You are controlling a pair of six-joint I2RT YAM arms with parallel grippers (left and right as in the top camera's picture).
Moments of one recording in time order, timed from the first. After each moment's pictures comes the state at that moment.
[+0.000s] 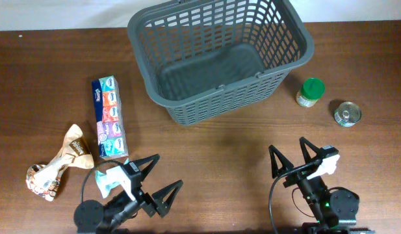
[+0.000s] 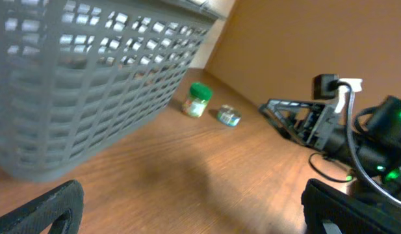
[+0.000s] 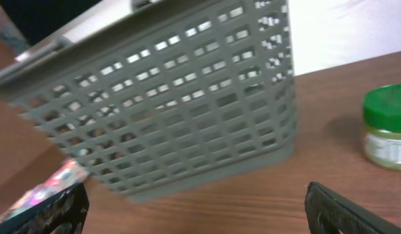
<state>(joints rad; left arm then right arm) -0.01 0.02 0.19 -0.23 0.88 -0.38 -0.04 0.02 0.05 -0.08 -0.41 0.38</state>
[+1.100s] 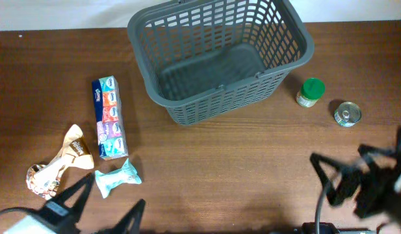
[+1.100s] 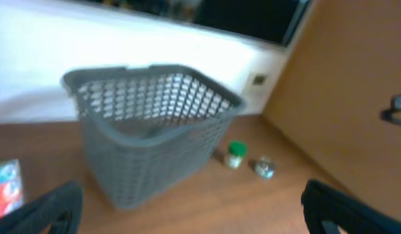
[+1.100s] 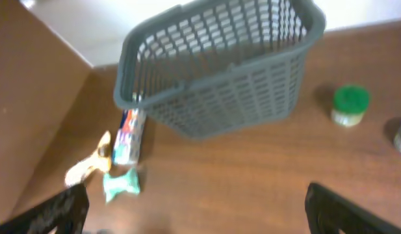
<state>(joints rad) 0.01 0.46 1.44 -1.12 0.51 -0.25 -0.04 1.00 2.04 -1.64 -0.44 0.17</state>
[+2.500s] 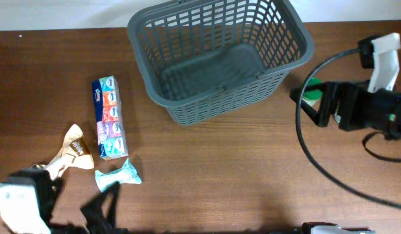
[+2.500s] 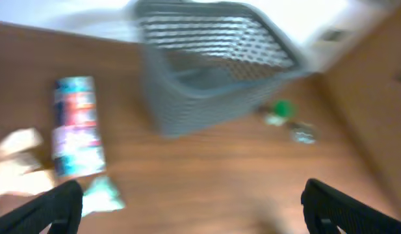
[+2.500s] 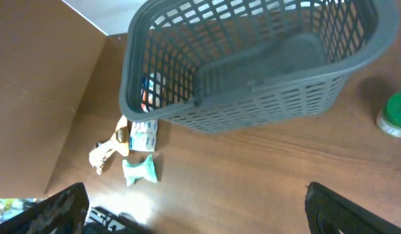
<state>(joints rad) 0.01 0.89 2.04 -1.68 0.27 -0.21 -0.03 1.43 2.31 -1.69 -0.58 0.10</state>
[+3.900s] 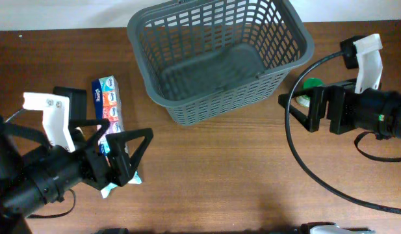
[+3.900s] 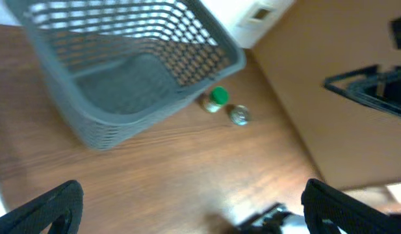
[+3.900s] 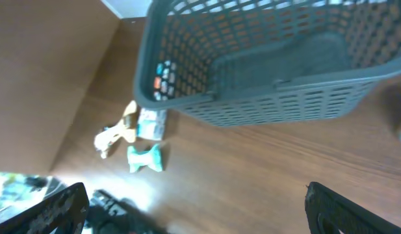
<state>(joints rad) 0.01 1.13 2.03 -1.52 0.68 -0.18 0.04 1.43 2.31 -1.69 -0.57 0.07</state>
